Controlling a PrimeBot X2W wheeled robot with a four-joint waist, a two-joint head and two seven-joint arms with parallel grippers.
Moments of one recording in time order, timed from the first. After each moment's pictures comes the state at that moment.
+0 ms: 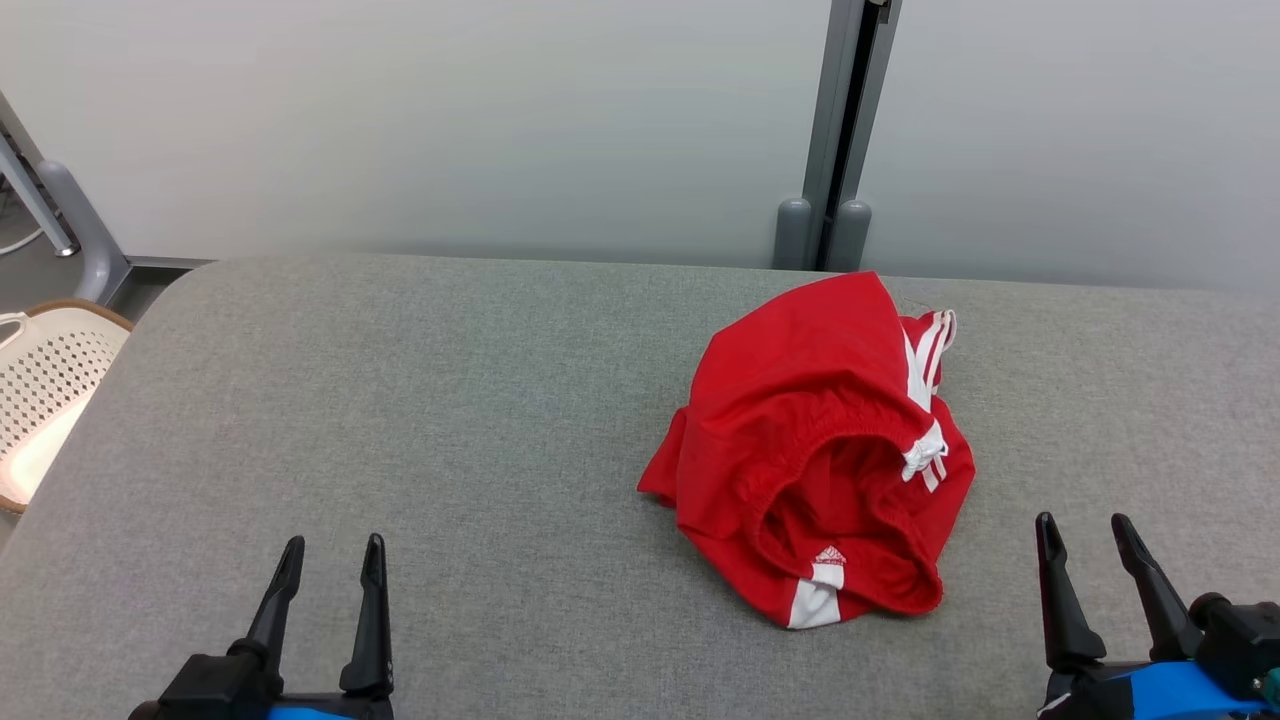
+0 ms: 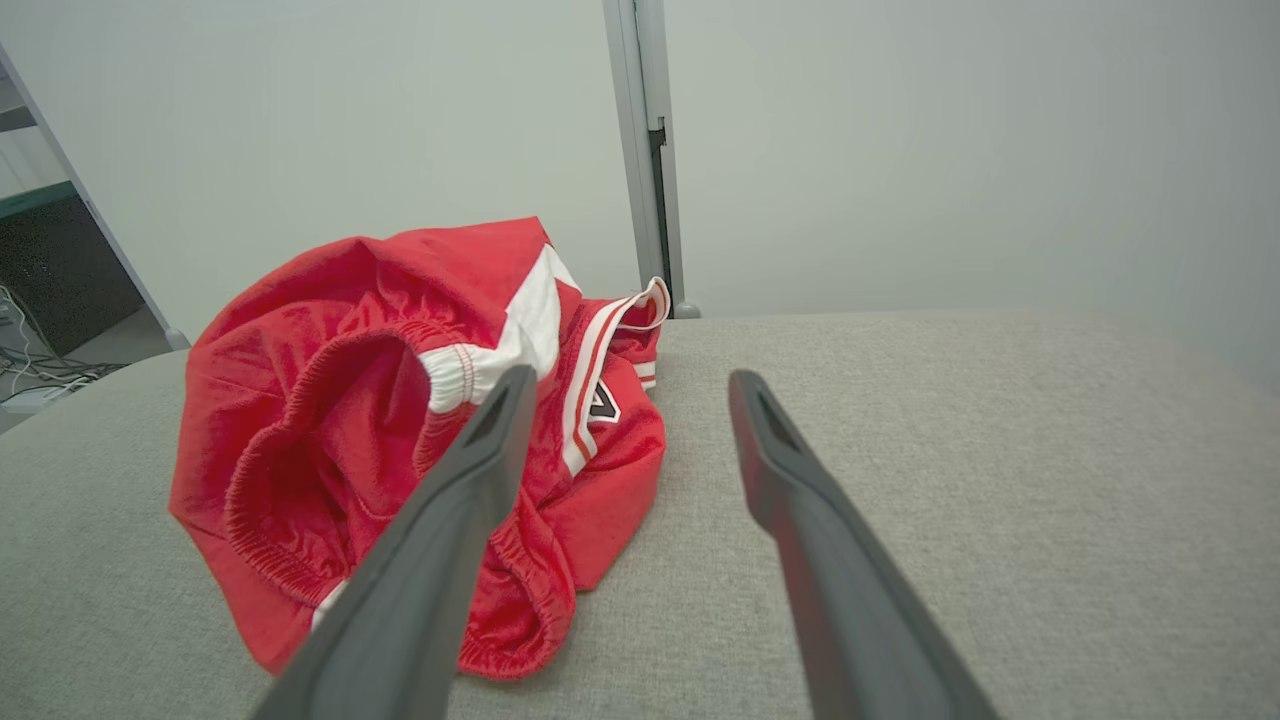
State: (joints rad) left arm 0.08 0.22 -0.20 0.13 -0.36 -0.01 -0.26; right arm 0.07 -0.05 -0.12 0.08 0.18 0.13 -0.14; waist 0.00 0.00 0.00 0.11
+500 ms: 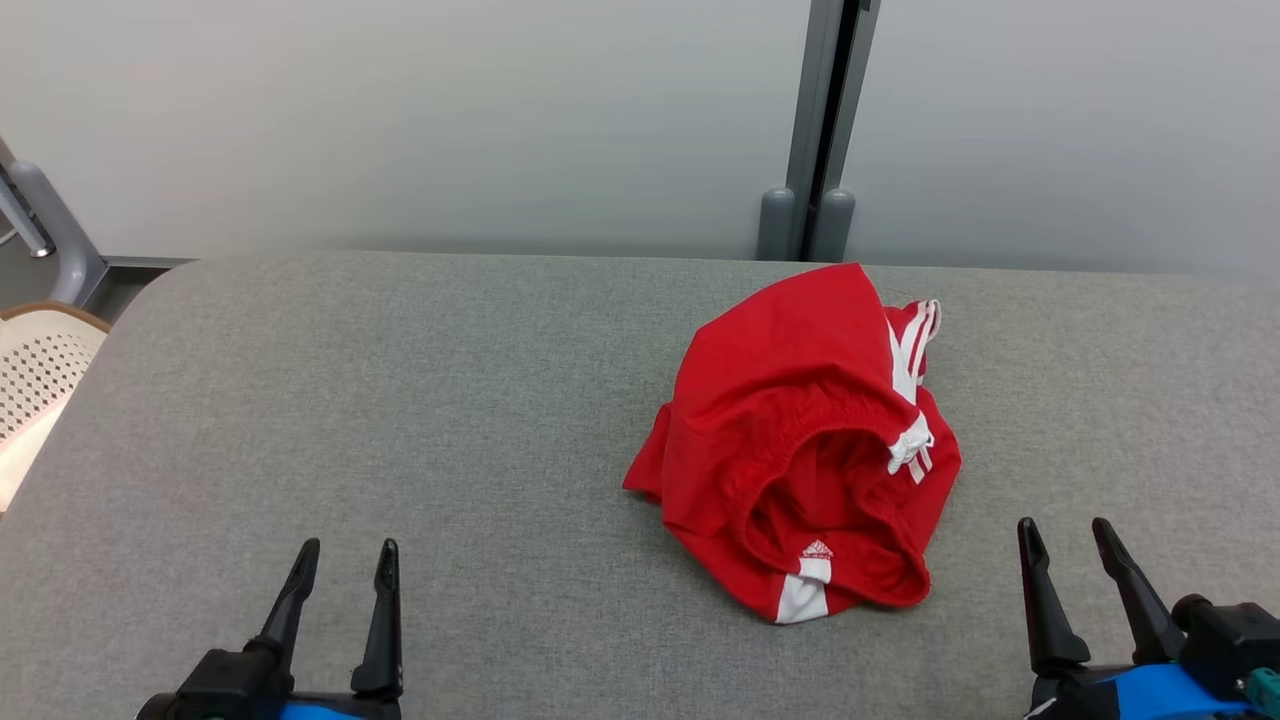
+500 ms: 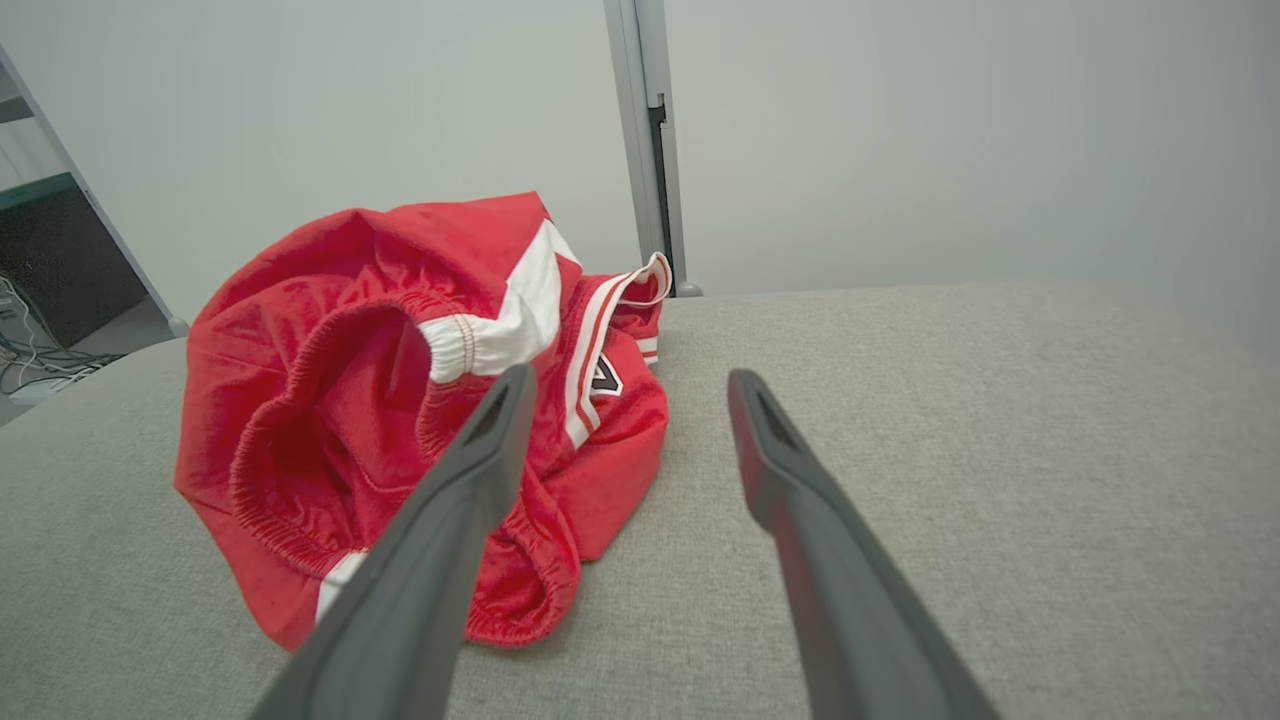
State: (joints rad) left arm 0.07 0.21 -0.19 0.18 -0.32 -0.05 -0.26; right arm 0.08 -0.05 -0.09 0.08 0.19 0.13 -0.12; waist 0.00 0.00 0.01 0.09
